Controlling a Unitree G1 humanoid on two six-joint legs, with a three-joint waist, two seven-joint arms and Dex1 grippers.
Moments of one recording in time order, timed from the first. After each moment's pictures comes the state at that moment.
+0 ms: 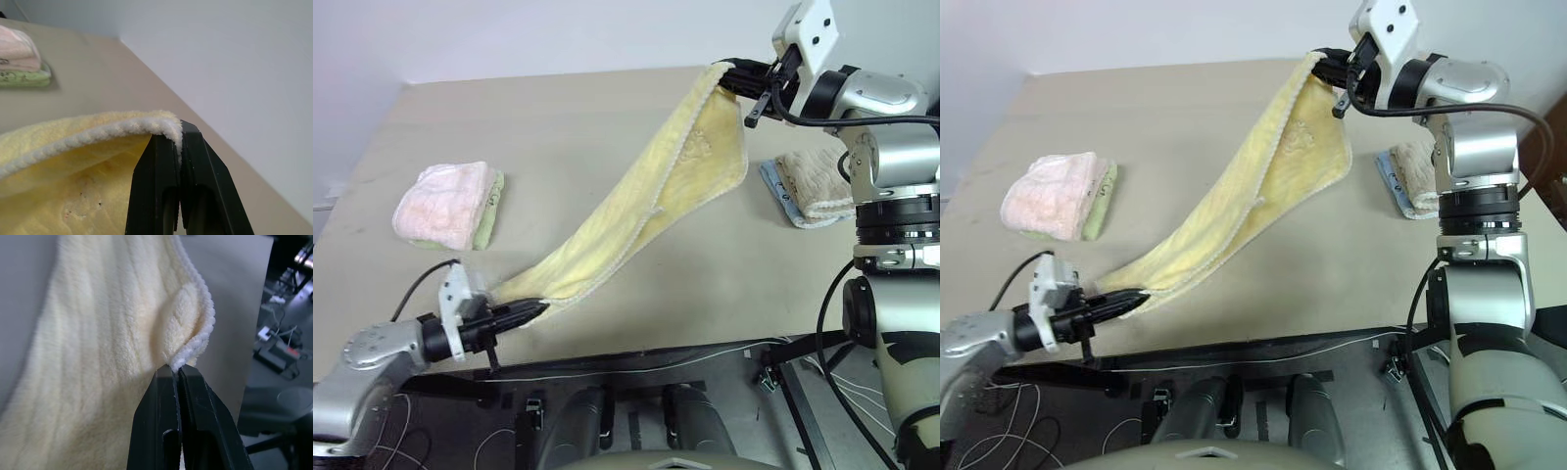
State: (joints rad) left arm 0.19 0.81 0.31 -0.37 -0.75 0.46 -1.03; right arm -1.11 -0.63 -0.01 0.42 0.16 0.24 0.96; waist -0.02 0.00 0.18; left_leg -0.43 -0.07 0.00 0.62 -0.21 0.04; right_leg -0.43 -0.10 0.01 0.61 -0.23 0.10
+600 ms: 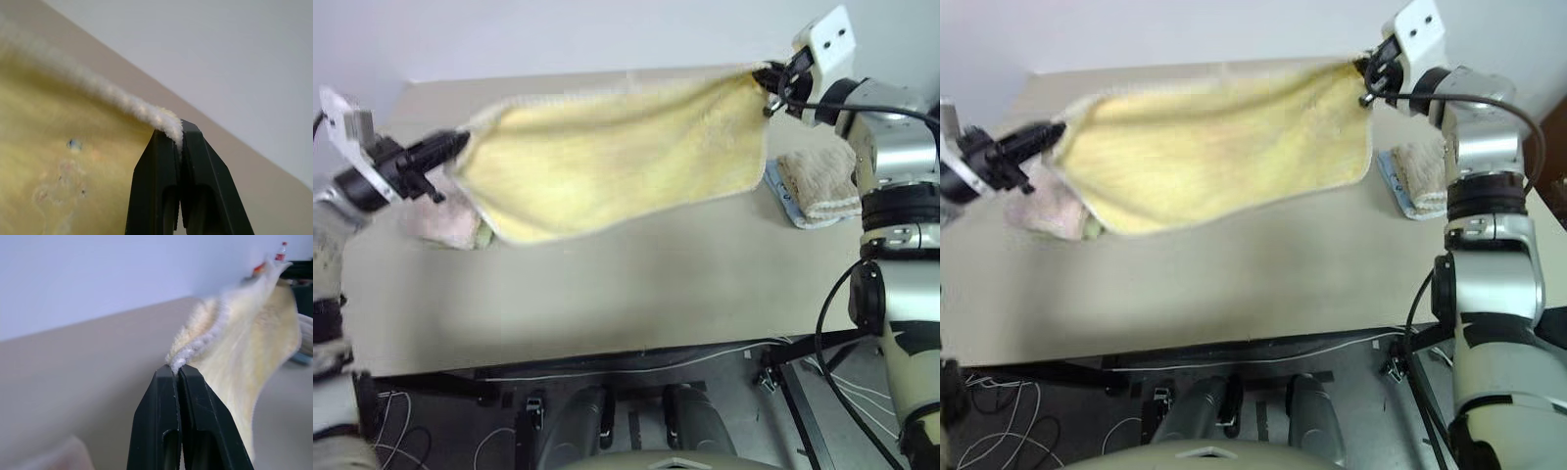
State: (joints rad) left arm -0.74 0.85 0.28 0.41 -0.62 0.43 -0.93; right arm -1.23 -0.65 -0.02 0.83 0.03 0.09 0.72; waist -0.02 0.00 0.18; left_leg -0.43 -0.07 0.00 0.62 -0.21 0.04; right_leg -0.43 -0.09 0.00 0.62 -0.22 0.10
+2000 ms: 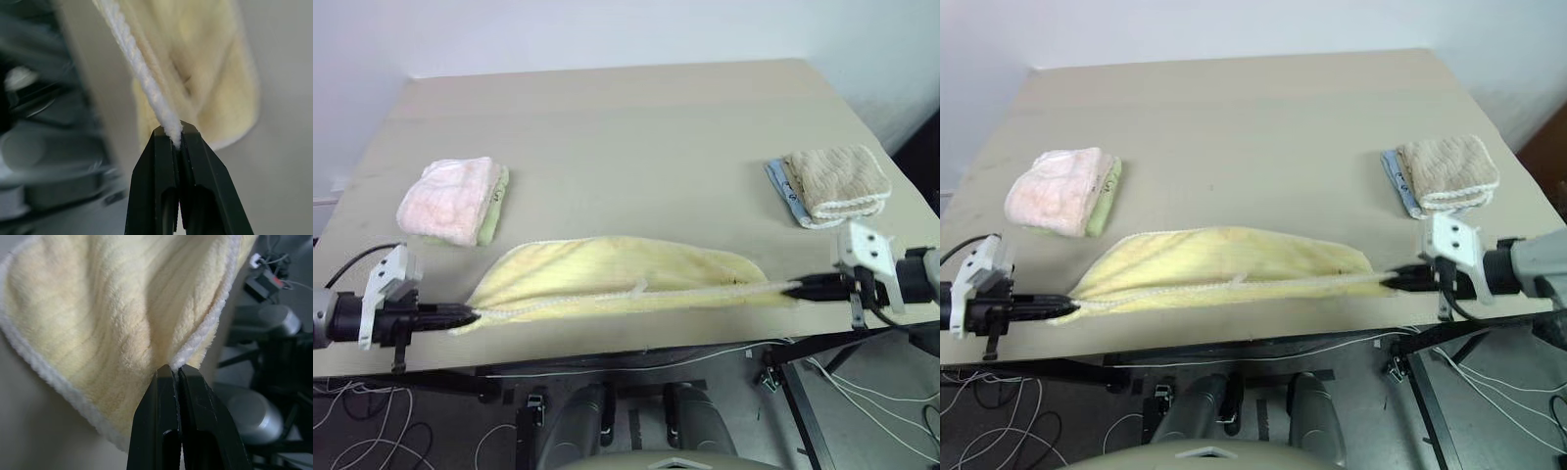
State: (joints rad) left arm 0.18 1.10 0.39 -0.10 -0.54 0.51 -1.45; right arm 0.01 -1.18 -0.26 -0.28 0.41 0.47 1.36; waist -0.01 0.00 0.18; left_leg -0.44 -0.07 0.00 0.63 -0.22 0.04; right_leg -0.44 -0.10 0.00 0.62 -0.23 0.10
